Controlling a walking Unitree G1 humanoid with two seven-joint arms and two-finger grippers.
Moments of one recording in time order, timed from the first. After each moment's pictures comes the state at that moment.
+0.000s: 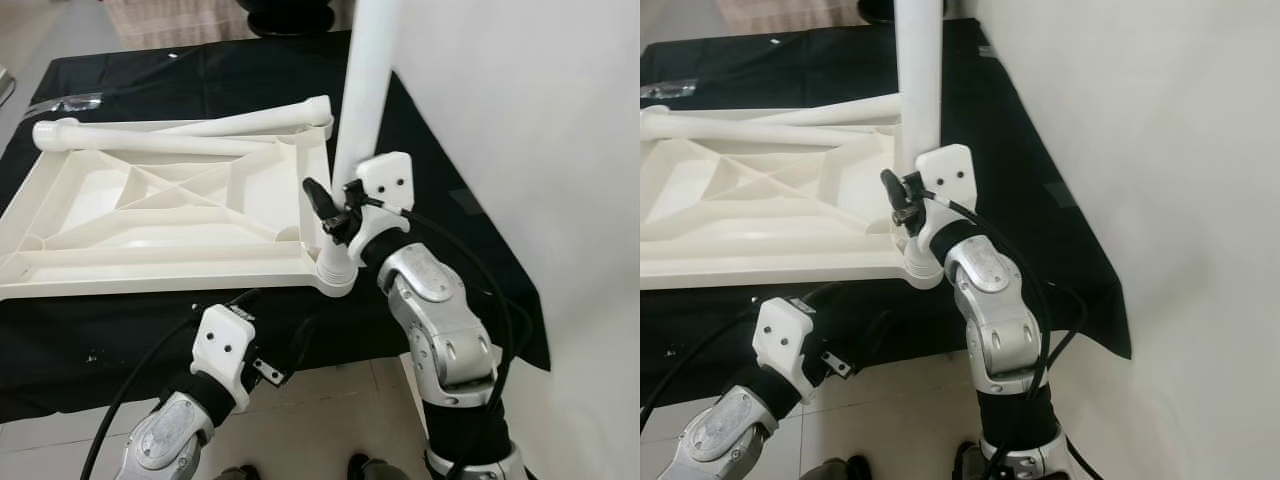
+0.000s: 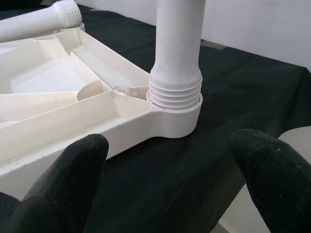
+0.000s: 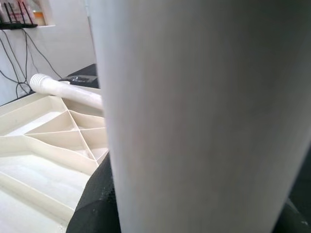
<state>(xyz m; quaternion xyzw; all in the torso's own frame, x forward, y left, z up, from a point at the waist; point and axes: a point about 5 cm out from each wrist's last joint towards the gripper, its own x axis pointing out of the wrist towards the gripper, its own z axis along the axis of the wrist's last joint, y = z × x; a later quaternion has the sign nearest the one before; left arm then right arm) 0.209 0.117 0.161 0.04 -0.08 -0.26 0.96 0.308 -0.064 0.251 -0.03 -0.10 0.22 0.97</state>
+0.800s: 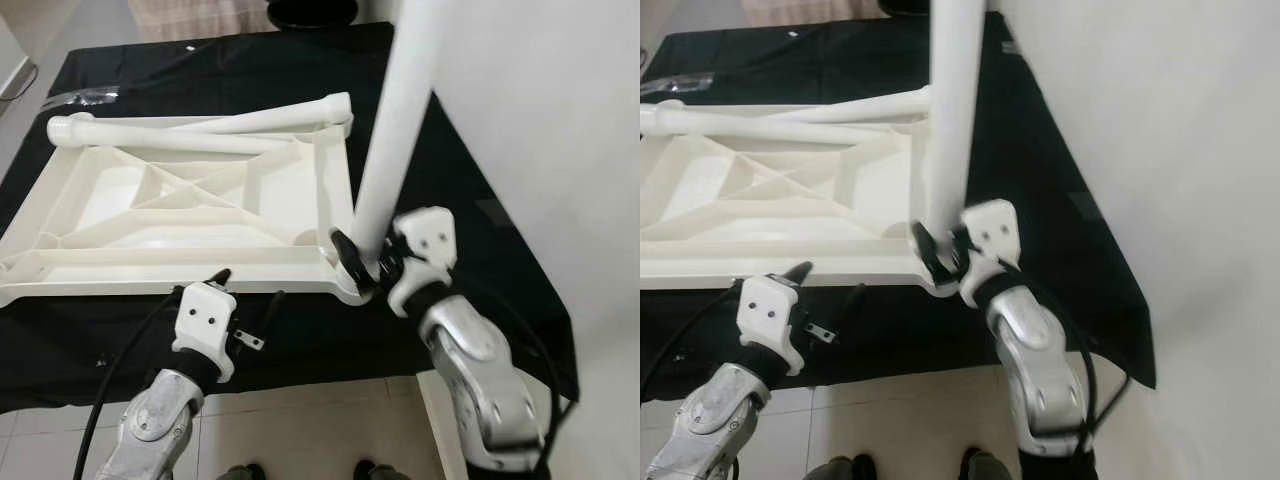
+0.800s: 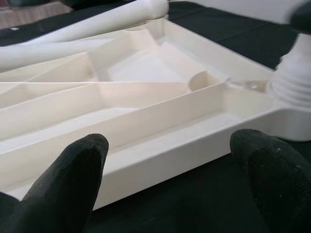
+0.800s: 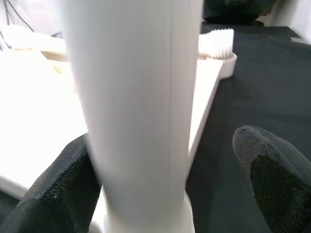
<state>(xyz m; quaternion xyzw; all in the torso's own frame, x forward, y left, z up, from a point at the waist) 0.233 0.142 0.161 0.07 -0.08 -0.15 0.98 0.270 -0.122 0.190 -0.04 -0.06 0.16 0.98</state>
